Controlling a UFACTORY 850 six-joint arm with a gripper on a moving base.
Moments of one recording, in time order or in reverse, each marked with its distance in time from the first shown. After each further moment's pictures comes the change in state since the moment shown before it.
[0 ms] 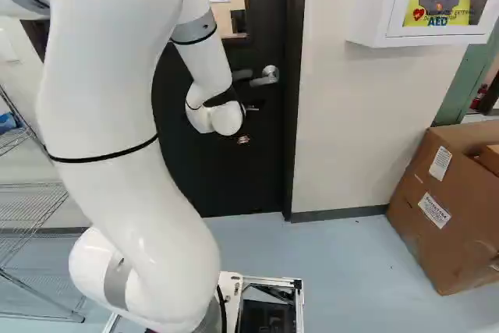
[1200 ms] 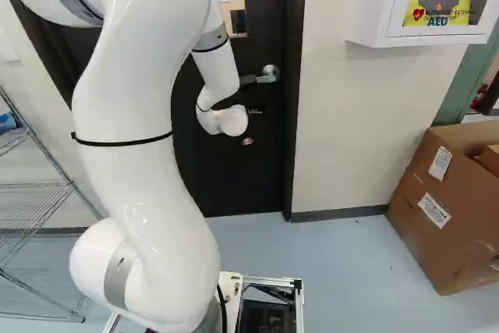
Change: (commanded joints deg) arm -0.6 -7.6 -6.1 -2.2 1.1 0.0
